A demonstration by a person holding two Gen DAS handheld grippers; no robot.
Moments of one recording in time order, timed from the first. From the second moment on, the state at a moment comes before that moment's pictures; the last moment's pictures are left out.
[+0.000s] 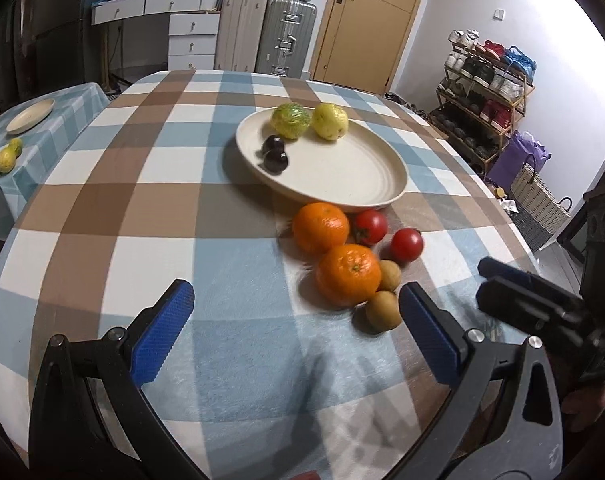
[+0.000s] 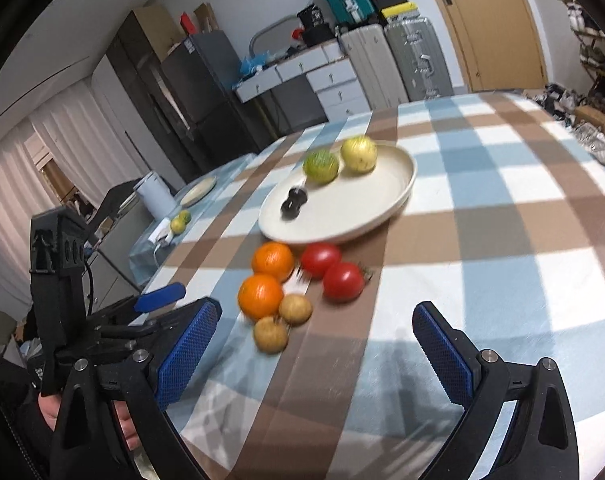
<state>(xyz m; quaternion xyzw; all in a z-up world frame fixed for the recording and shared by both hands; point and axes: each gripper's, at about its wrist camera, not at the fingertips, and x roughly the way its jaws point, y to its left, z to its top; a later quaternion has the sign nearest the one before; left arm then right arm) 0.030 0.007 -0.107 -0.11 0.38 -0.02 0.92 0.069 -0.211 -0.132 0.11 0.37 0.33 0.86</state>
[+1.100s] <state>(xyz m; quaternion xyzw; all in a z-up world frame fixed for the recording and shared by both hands) 0.029 0.032 -0.108 -0.12 0.39 -0.01 0.91 0.063 -0.151 -0.157 0.05 0.42 0.36 0.83</state>
